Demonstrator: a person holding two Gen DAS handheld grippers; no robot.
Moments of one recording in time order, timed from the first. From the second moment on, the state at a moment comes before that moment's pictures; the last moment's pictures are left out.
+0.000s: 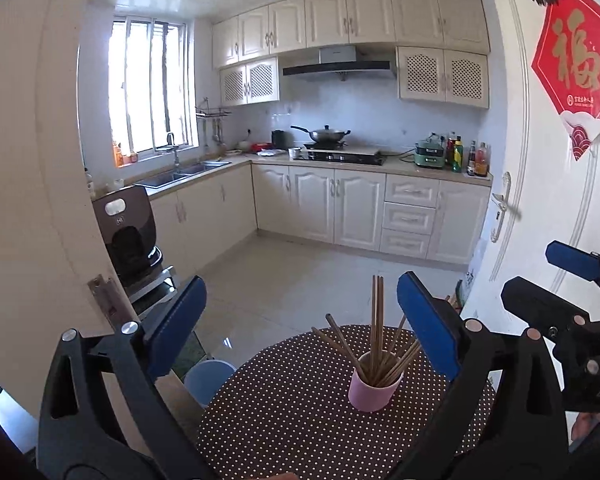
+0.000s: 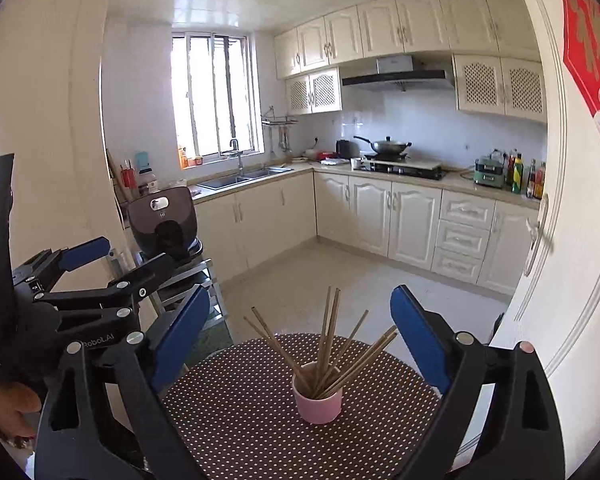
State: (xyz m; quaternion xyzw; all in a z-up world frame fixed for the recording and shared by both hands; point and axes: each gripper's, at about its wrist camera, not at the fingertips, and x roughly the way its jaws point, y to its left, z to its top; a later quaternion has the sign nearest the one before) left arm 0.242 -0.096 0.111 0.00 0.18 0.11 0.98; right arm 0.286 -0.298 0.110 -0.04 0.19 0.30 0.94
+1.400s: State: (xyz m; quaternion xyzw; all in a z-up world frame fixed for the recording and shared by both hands) left arm 0.239 -0.110 0.111 0.01 0.17 0.10 0.98; right arm 0.283 -0.301 0.102 -0.03 0.19 0.28 0.94
